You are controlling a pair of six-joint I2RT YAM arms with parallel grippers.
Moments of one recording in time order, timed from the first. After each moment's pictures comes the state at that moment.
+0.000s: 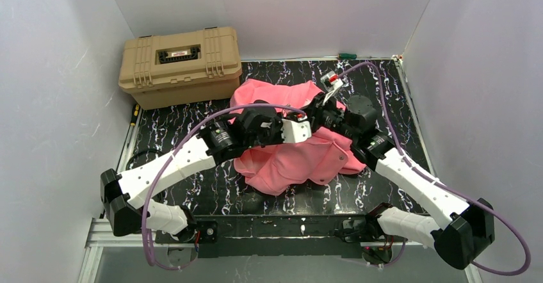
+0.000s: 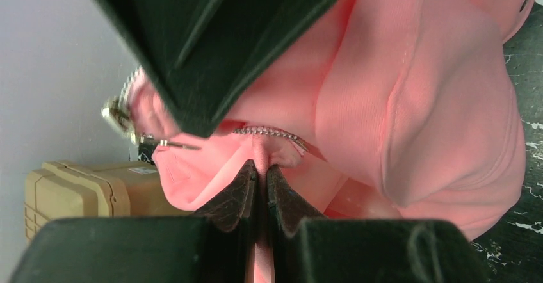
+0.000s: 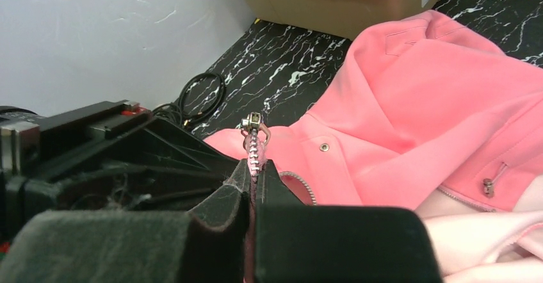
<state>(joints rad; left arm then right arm) -1.00 1.32 1.30 -0.58 -0.12 0.68 0.63 1.06 0.87 0.12 -0.40 0.45</state>
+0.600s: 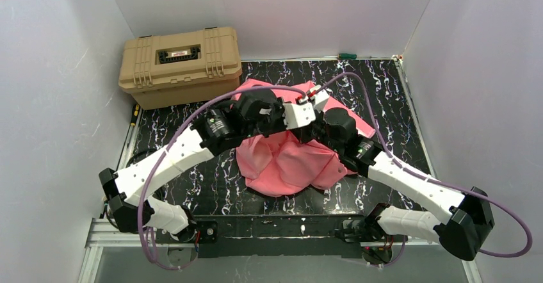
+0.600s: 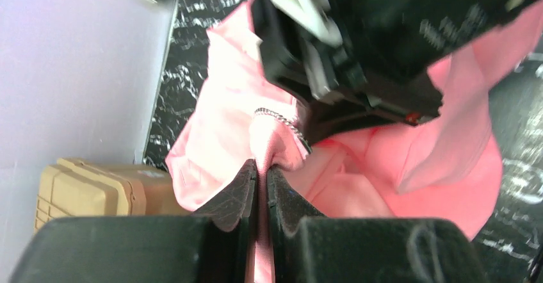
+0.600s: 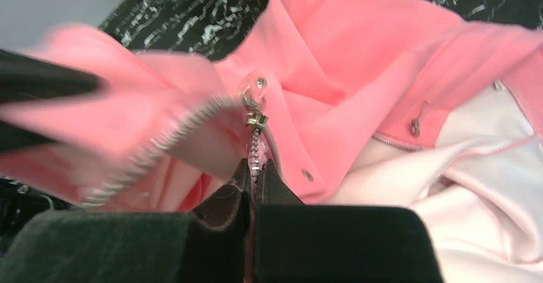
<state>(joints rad) -1.00 1.38 1.50 -0.70 -0.12 0.61 0.83 1.10 0.85 0.01 0.01 0.29</state>
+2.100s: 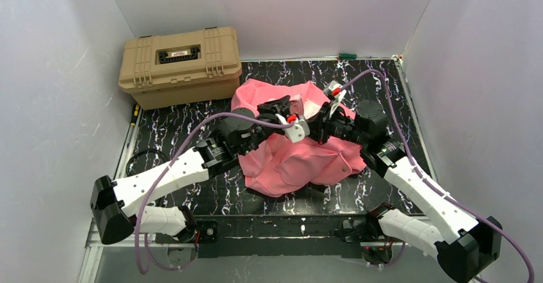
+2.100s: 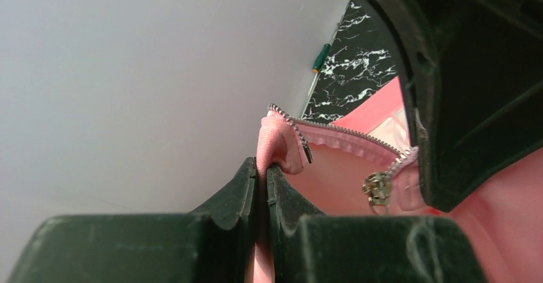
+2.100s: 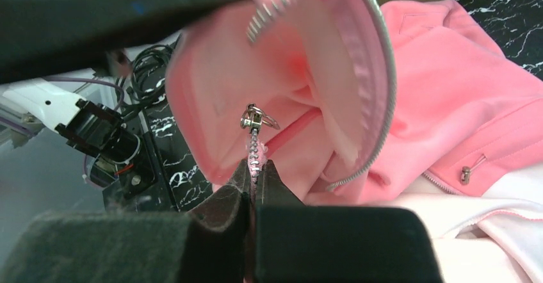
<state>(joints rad) -1.02 1.20 1.08 0.11 -0.17 0.88 0.58 0.95 0.82 -0.02 -0.57 0.23</state>
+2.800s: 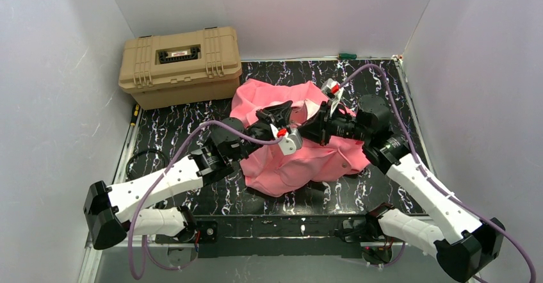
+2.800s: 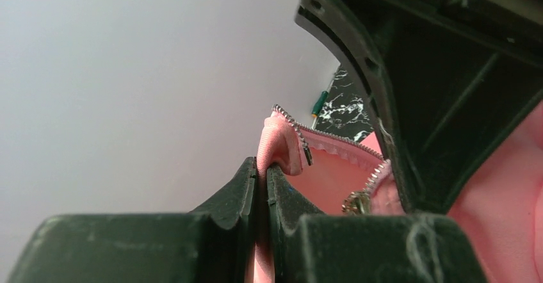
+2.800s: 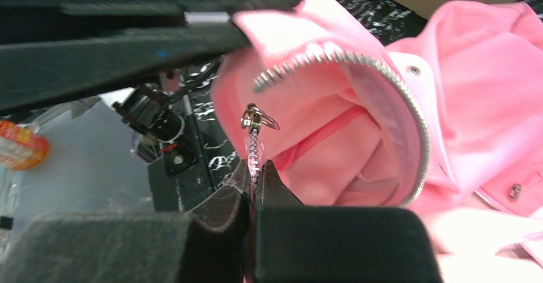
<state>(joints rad) -1.04 1.15 0.95 0.32 -0.06 0.95 0.58 0.96 0.89 -0.08 -0.68 0.26</state>
